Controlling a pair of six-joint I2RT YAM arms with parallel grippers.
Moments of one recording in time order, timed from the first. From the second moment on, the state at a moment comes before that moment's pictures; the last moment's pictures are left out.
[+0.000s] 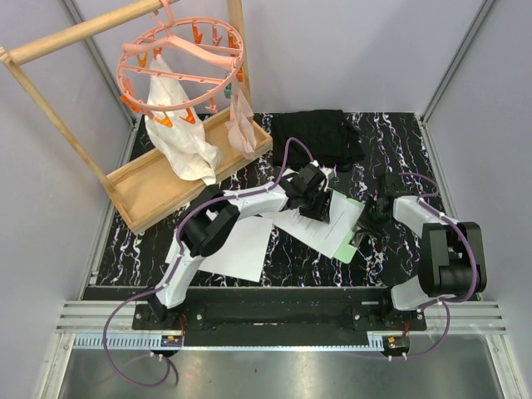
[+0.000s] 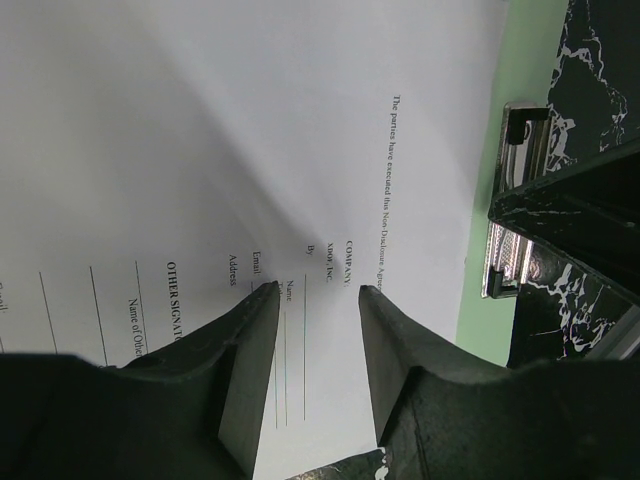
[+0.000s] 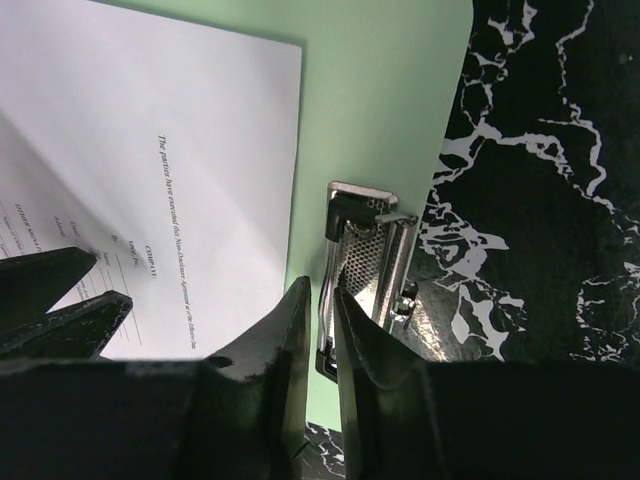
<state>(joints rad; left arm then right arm) -0.88 2.22 1.65 -0.31 0.22 -0.52 0.02 1.50 0.77 -0.50 -0.15 0.55</state>
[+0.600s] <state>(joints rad) -0.88 2.21 1.64 -0.32 0.22 -0.50 0.01 1.48 0.72 -0.37 -0.20 0.59</state>
